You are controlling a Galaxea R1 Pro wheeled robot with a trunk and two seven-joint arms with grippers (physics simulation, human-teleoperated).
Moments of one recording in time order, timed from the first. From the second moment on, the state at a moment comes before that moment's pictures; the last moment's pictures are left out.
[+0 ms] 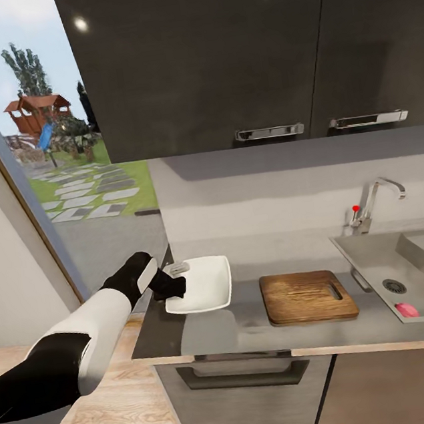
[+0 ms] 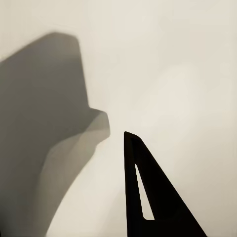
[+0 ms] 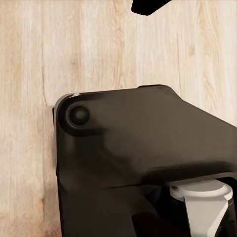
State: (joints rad) left arm -1.22 -0.06 -0.13 -0.25 0.23 1.00 -0.16; right arm 0.25 0.13 -0.27 -0.53 0.22 -0.10 -0.05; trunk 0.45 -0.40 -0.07
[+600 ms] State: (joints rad) left arm -1.22 -0.06 -0.13 -0.25 0.23 1.00 -0.16; right arm 0.25 0.13 -0.27 -0.53 0.22 -0.10 -0.05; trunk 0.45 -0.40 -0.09
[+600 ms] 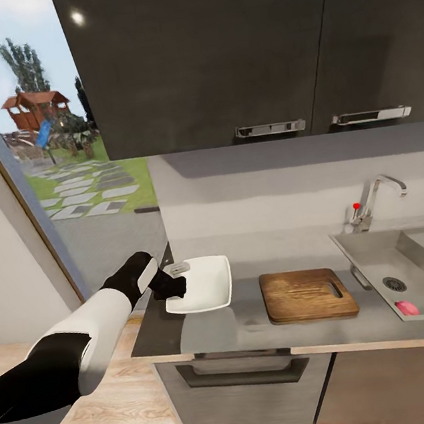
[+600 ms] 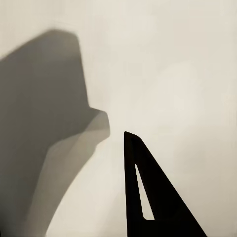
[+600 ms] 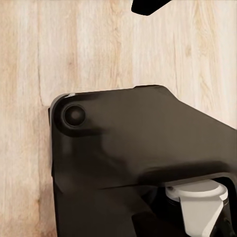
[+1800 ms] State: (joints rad) left arm -1.22 -0.06 -0.13 -0.31 0.23 1.00 -0.16; right arm 0.25 0.13 -0.27 -0.53 0.22 -0.10 -0.04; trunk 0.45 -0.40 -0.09
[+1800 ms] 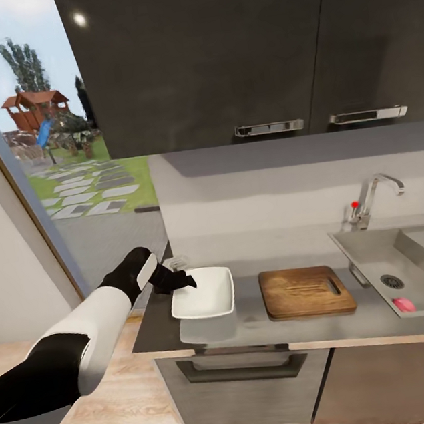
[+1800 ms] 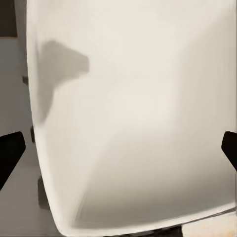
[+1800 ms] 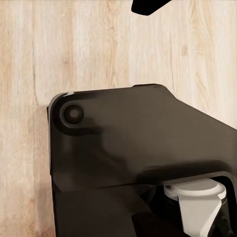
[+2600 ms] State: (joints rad) left arm -1.22 -0.06 -0.13 -0.31 0.22 0.99 -0.16; right arm 0.25 0.13 -0.27 -0.53 0.22 -0.10 -0.04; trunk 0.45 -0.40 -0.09
